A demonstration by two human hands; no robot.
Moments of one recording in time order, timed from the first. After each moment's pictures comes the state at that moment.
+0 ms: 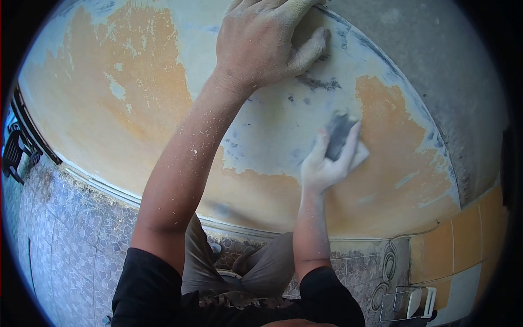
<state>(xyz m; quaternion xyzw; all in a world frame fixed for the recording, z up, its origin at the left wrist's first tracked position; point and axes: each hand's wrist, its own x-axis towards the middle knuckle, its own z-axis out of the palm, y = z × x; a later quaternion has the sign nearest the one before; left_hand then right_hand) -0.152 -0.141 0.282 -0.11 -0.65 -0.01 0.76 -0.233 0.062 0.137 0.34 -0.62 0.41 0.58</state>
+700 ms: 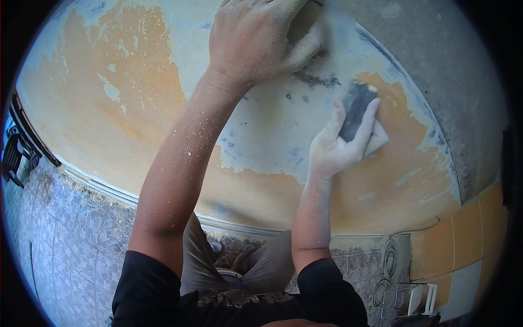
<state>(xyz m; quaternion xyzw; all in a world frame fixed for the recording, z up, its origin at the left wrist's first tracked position) -0.157 -0.143 0.281 -0.10 -0.64 -0.01 0.76 -0.239 0.047 0.183 0.30 -0.59 0.38 0.65</state>
